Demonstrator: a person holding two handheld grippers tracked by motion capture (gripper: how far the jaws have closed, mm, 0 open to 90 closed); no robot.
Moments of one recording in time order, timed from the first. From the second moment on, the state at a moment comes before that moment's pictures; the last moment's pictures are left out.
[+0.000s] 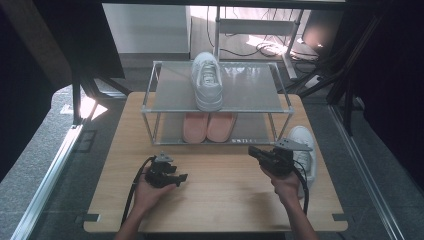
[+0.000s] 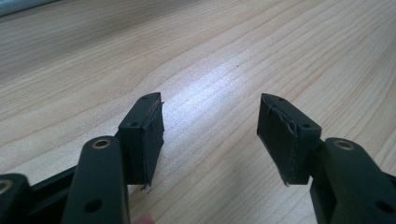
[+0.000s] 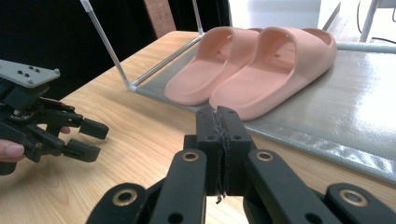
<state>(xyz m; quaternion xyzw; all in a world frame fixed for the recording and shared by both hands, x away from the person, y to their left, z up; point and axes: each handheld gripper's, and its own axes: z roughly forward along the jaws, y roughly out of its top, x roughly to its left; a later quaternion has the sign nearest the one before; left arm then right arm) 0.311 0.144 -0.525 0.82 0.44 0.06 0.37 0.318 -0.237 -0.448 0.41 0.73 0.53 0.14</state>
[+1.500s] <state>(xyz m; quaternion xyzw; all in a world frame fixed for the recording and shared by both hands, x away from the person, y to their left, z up) 0.311 0.146 -0.524 0.82 0.44 0.06 0.37 0.280 -0.282 -0.480 0.46 0.74 0.46 0.17</state>
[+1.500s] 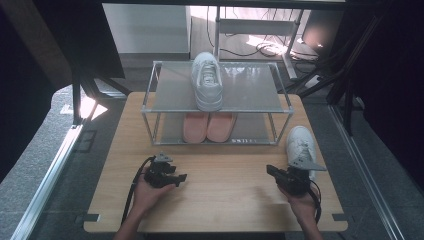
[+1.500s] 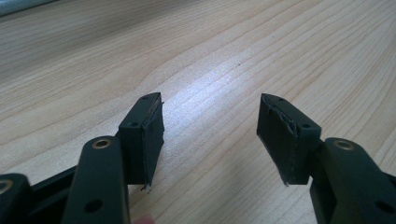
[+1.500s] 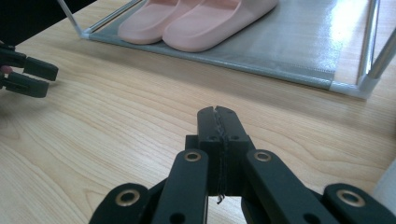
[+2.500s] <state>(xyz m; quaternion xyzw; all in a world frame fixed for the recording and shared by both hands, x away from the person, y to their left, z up) 0.311 0.146 -0.525 0.82 0.44 0.06 0.36 0.260 -0.317 -0.491 0.51 0.72 0.43 0.20</state>
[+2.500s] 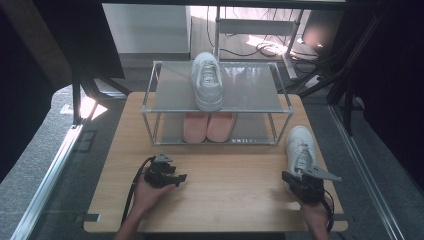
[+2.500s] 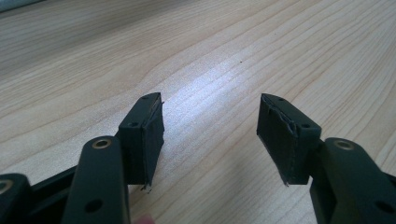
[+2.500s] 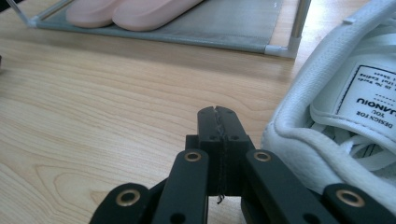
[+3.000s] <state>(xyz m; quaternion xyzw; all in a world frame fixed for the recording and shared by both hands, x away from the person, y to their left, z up) 0.311 0.147 -0.525 0.82 0.44 0.06 0.36 0.258 -0.322 -0.491 0.51 0.72 0.42 0.21</state>
